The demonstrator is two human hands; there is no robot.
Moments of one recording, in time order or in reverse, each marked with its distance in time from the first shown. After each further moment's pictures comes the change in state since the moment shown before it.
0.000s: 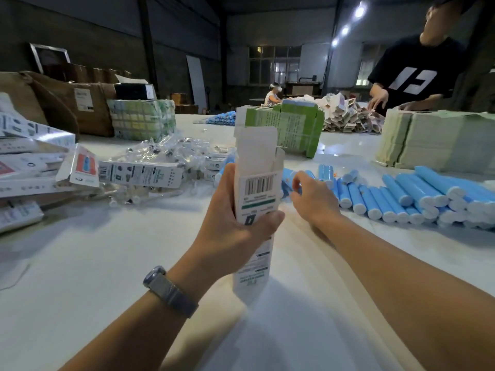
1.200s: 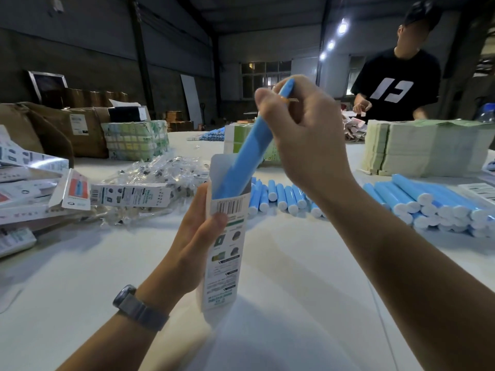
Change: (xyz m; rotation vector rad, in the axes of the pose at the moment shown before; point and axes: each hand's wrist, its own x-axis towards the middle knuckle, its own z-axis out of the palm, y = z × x) left_hand 0.001 0.004 -0.013 -0.033 -0.127 0.037; right_hand -0.063 -0.114 -0.164 0.766 0.444 -0.456
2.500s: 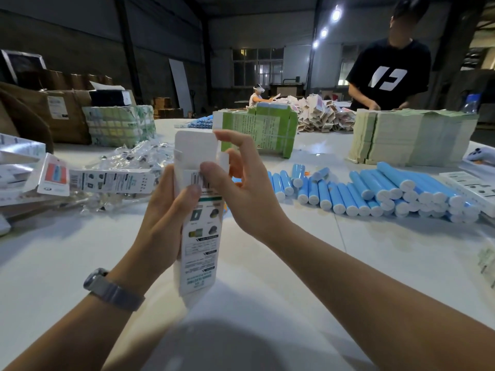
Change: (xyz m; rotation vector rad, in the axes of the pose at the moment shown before) left_hand 0.001 0.006 -0.002 -0.035 0.131 0.000; right_hand -0.072 0.039 0.039 0.344 -0.307 0.149
